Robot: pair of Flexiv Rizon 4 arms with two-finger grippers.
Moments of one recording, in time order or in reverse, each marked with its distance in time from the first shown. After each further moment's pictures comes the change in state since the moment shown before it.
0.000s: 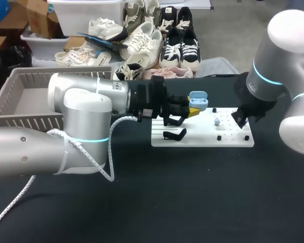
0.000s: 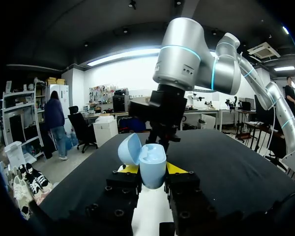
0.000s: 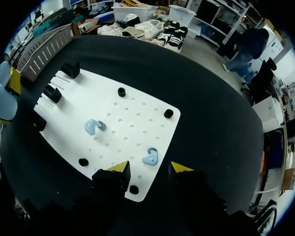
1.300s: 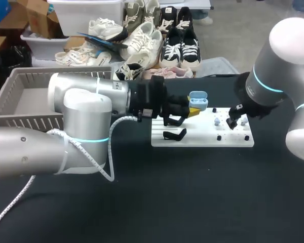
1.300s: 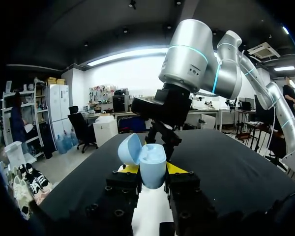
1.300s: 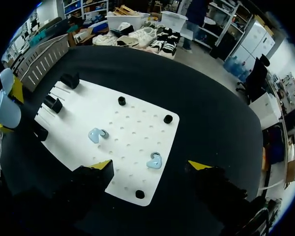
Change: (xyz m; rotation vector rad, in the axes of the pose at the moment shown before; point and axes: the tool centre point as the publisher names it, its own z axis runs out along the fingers) left arm 0.000 0.000 0.000 0.000 0.000 0.000; right arm -0.006 0.005 -0.002 0.019 -0.074 0.059
